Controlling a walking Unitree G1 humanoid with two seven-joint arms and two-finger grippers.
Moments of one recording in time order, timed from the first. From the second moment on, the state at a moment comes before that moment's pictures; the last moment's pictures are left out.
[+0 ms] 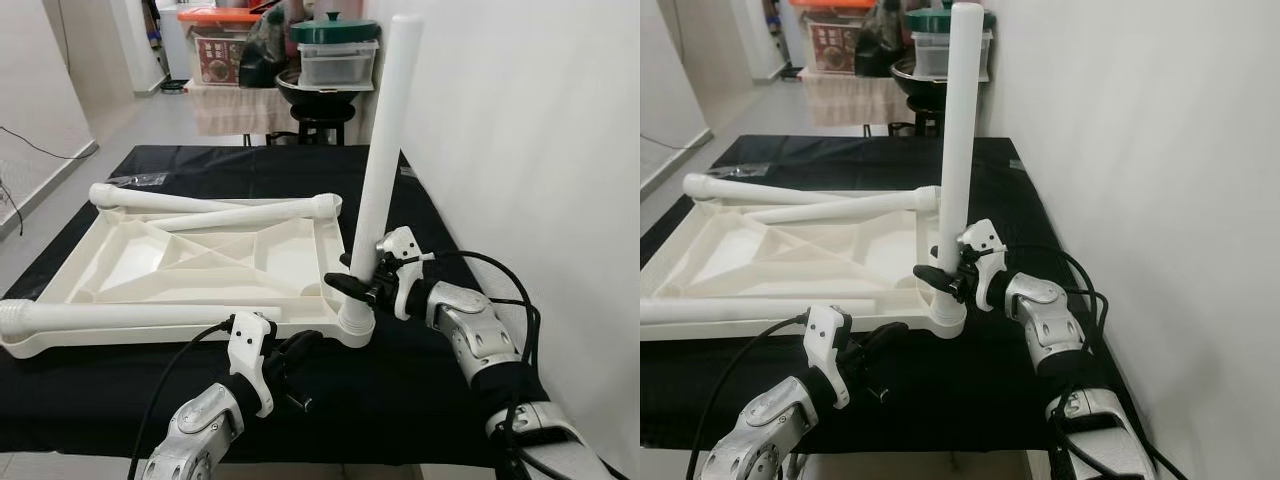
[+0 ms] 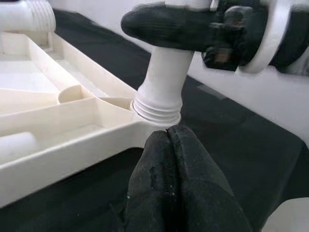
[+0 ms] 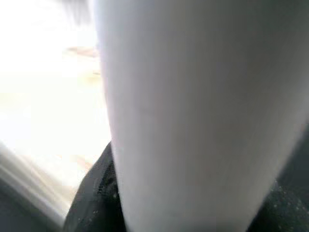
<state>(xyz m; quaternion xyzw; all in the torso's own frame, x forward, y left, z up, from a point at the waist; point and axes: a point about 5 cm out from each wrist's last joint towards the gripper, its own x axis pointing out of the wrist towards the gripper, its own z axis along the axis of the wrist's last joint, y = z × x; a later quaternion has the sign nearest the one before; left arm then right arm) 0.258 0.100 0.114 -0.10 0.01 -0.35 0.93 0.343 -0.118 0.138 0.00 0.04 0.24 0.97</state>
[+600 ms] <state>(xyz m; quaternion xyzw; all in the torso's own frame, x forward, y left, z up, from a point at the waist) 0.259 0.102 0.115 -0.10 0.01 -0.35 0.93 0.336 -0.104 0.113 -0.02 0.12 0.19 0.97</state>
